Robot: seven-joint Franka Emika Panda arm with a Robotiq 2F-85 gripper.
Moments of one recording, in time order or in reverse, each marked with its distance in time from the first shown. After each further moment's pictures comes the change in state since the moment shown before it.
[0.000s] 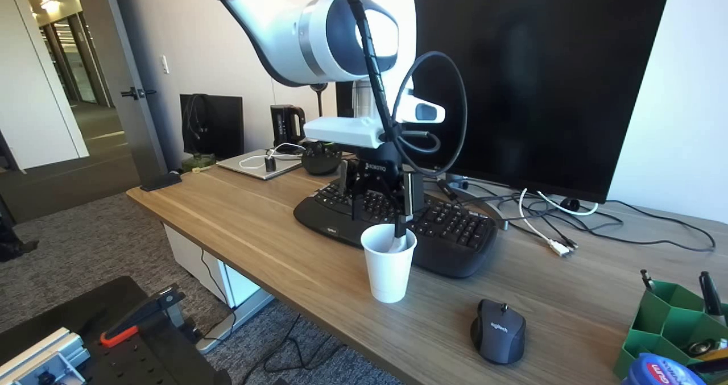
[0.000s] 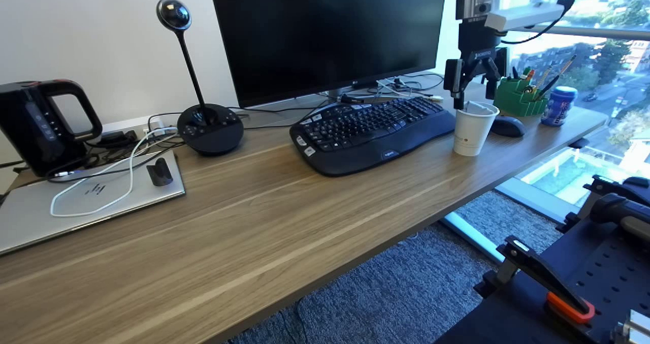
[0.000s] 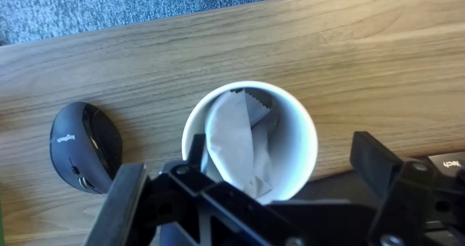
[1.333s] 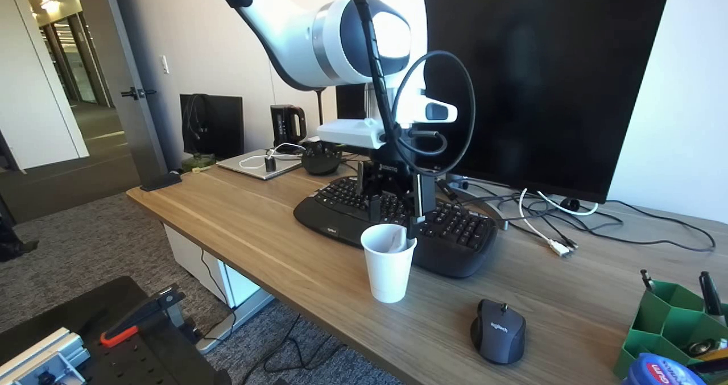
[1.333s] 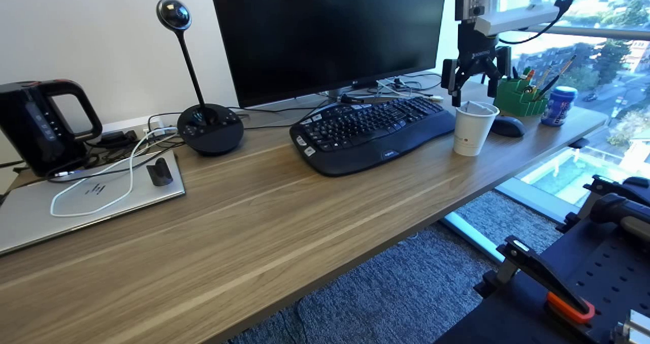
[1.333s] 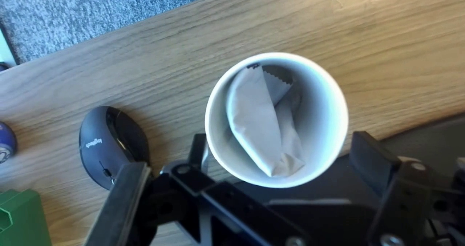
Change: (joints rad) arm 0.011 0.040 -0.034 0.054 -0.011 0.002 0.142
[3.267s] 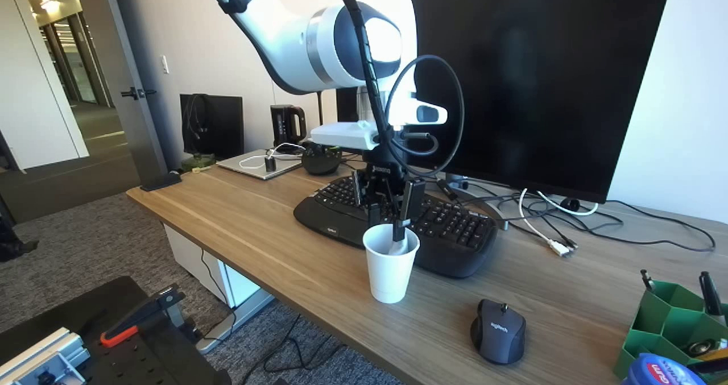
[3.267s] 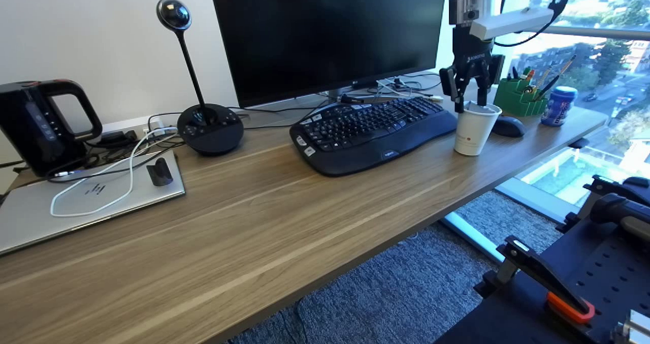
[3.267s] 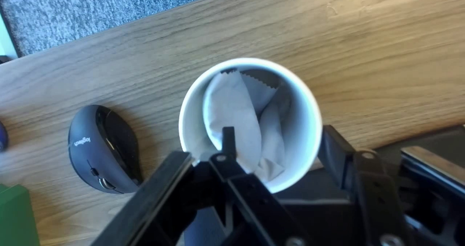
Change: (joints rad) arm 0.024 0.007 0.000 -0.002 -0.018 0.000 0.003
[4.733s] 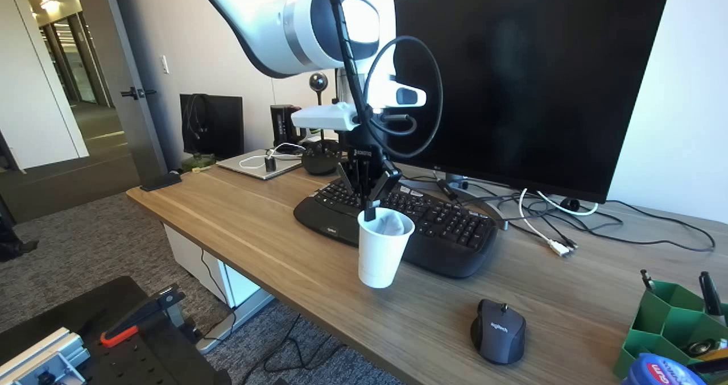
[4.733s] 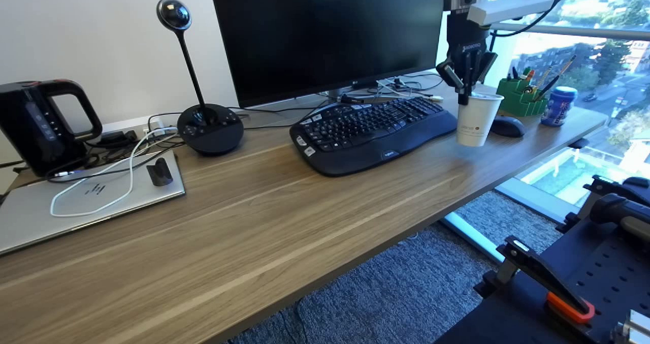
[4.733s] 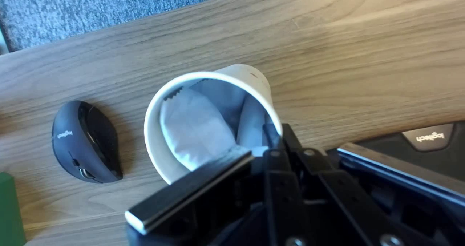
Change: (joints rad) arm 0.029 -0.080 0.023 -0.061 0.000 -0.001 -0.003
